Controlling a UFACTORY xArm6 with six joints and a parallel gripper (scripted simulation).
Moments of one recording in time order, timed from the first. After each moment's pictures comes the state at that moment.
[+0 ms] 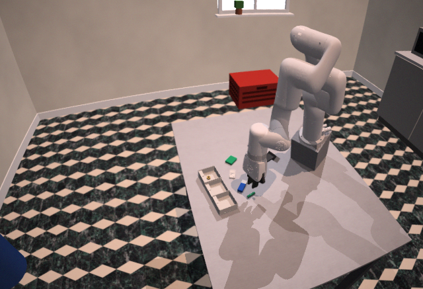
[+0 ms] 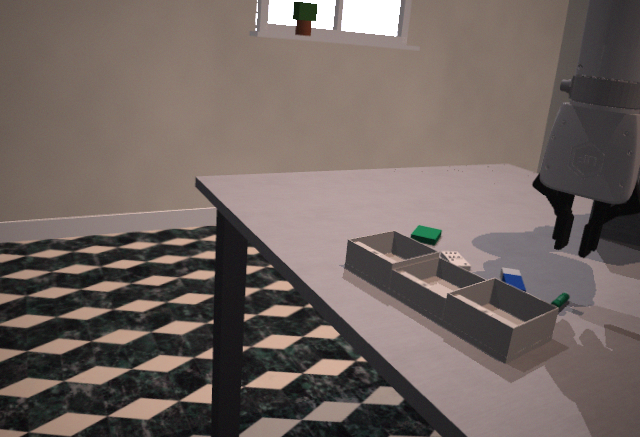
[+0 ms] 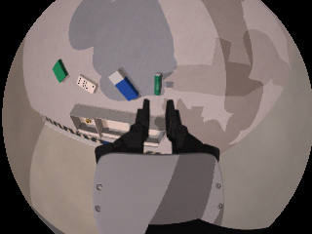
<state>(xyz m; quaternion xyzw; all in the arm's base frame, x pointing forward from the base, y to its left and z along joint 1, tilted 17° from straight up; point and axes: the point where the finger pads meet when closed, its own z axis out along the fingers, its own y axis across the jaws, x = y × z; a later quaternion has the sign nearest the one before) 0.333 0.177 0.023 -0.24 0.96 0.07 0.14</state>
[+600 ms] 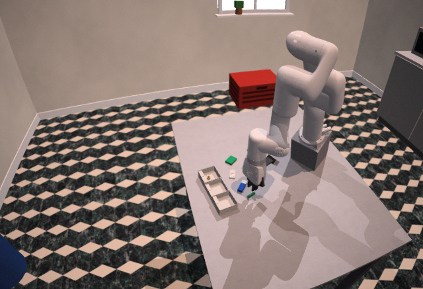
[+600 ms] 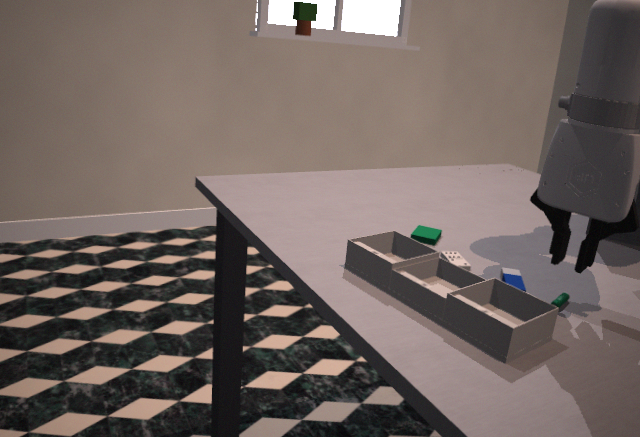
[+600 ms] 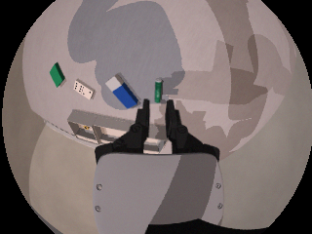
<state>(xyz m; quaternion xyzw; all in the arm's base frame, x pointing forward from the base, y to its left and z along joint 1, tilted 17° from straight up) 0.337 0.180 0.004 -0.24 0.96 0.06 0.13</state>
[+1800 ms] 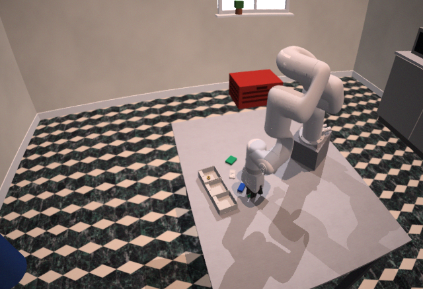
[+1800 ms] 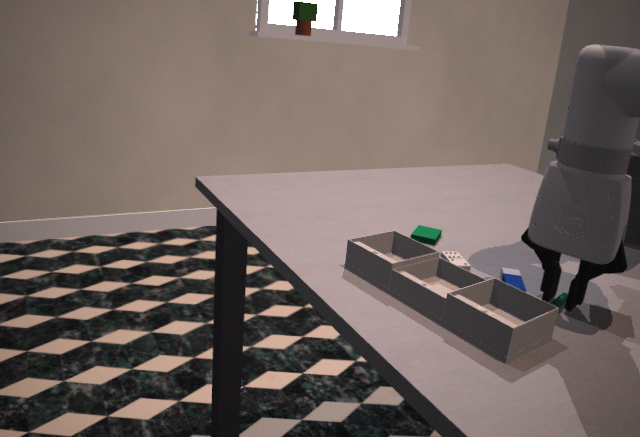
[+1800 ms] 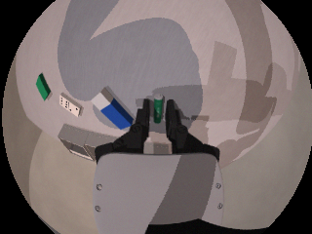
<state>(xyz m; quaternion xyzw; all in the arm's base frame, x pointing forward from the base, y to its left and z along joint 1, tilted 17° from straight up) 0.349 0.190 -0.043 -0.24 0.96 0.06 0.12</state>
